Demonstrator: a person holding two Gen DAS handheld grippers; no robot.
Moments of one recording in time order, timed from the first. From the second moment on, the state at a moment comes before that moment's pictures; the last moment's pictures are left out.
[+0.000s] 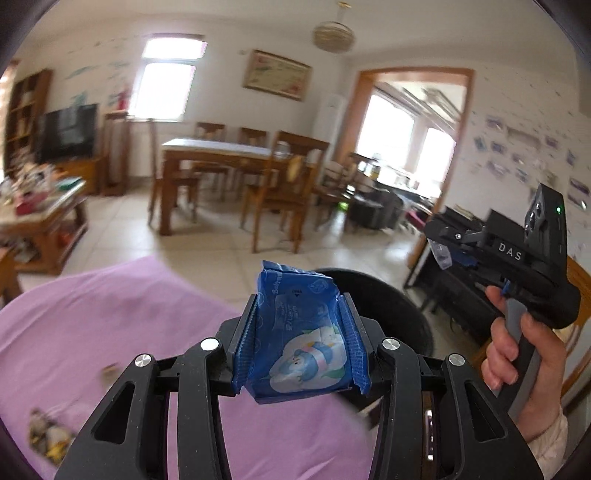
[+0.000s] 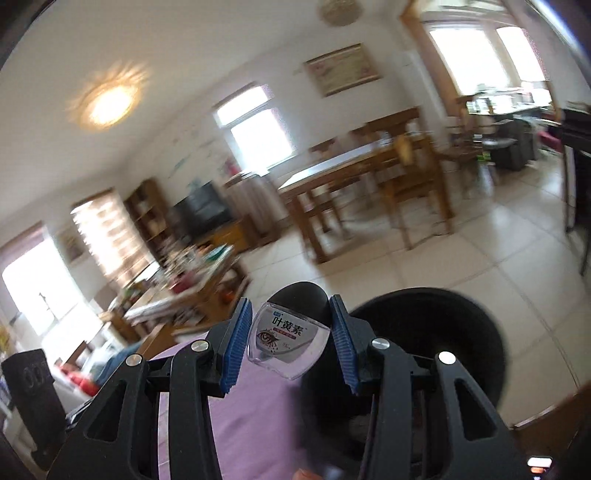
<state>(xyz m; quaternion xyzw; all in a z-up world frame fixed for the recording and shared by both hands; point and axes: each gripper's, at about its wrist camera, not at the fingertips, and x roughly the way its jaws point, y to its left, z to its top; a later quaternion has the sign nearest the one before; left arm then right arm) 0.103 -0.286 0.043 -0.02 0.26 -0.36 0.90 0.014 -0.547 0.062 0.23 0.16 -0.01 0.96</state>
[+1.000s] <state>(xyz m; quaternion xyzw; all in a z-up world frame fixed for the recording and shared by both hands) 0.150 -0.463 -0.005 0.08 0.27 -0.38 0.88 0.017 -0.619 0.007 0.33 0.19 -0.04 0.92</state>
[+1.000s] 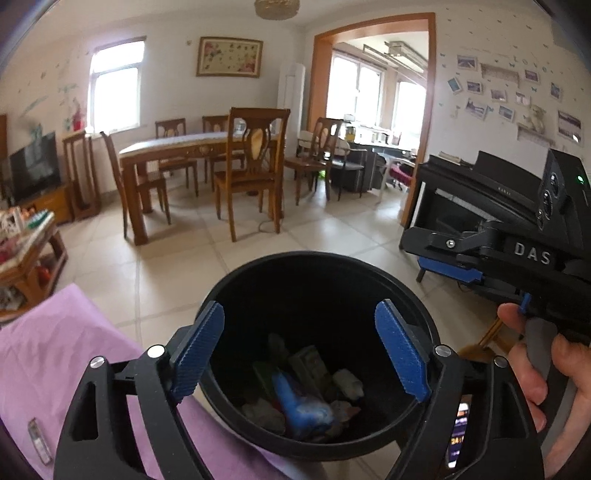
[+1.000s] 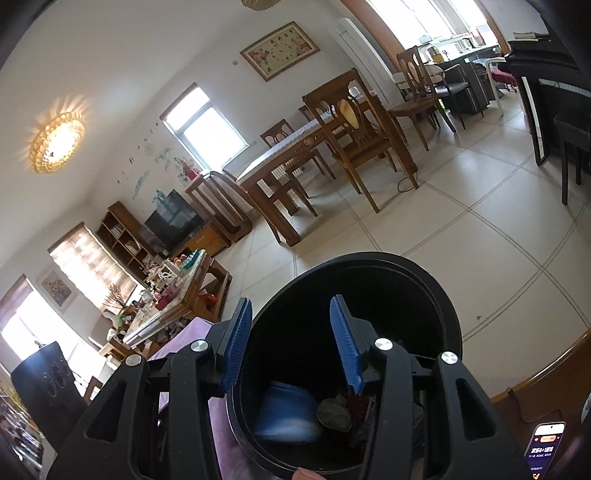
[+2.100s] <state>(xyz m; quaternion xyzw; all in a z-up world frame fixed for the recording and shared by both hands) 0.180 -0.044 -0.073 0.02 0.47 -0.09 0.88 0.136 -0.252 -0.037 -0.05 0.41 0.20 0.89</state>
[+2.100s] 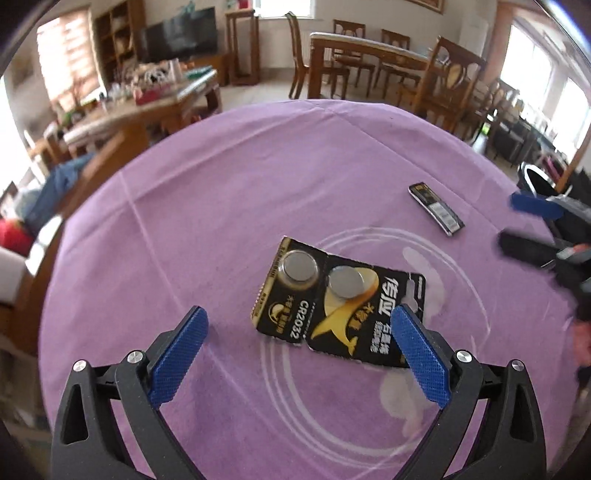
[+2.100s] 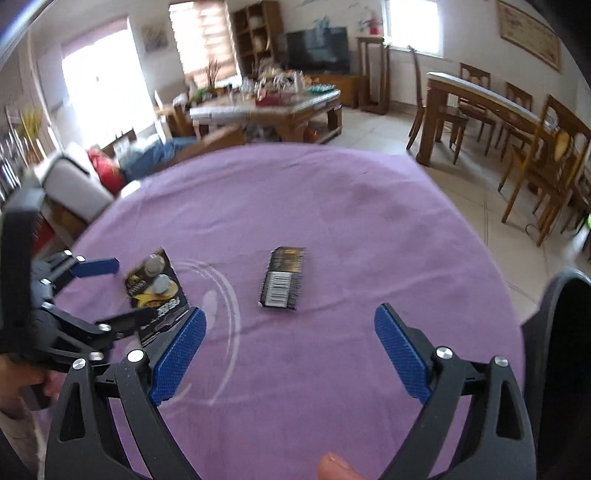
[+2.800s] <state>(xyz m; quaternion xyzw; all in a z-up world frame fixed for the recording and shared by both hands) 0.170 -0.082 -0.062 0.07 0.41 -0.18 0.89 0.144 -0.256 -0.036 -0.01 0.40 0.21 0.89</state>
